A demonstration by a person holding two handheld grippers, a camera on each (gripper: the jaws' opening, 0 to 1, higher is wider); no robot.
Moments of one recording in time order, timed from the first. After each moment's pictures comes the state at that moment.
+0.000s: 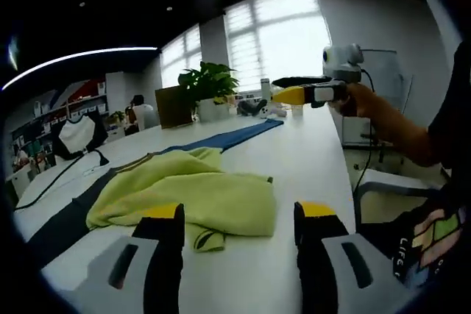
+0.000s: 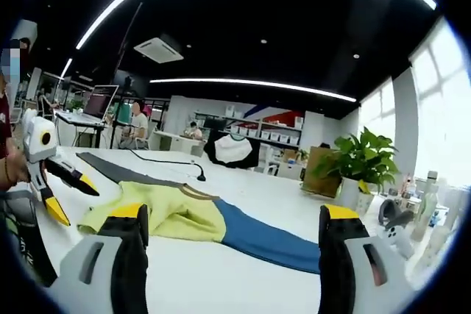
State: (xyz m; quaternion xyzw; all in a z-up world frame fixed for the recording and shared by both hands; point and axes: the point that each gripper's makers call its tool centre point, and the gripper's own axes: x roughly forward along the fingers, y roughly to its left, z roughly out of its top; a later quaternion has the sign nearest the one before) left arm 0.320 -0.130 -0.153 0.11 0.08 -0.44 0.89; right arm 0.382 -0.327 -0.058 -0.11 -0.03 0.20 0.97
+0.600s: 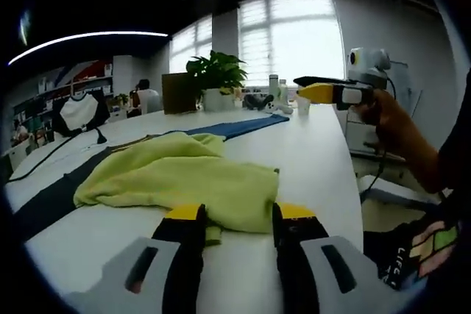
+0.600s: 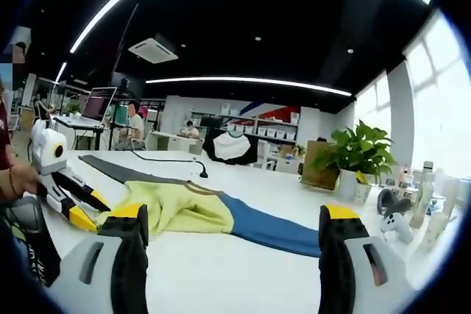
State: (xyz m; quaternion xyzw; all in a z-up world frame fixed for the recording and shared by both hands) left arm 0.331 -0.124 -0.169 0.07 0.11 -0.42 0.90; right arm 0.361 -0.317 -0.066 -0.09 -0.02 0.19 0.98
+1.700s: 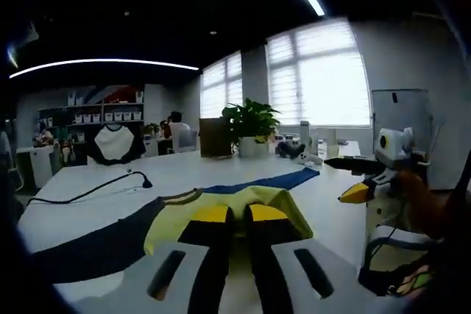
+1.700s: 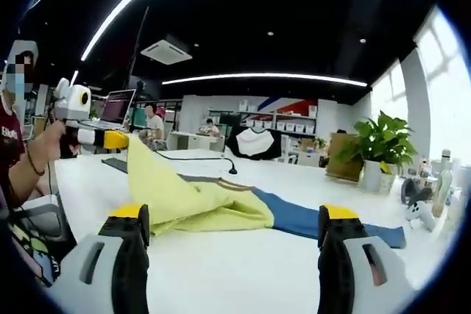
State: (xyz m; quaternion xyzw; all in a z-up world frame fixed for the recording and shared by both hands) left arm 0.351 -0.050 -0.040 0.01 0.02 -0.34 0.94; right arm 0.340 -0.254 -0.089 -0.07 0.01 0.26 0.96
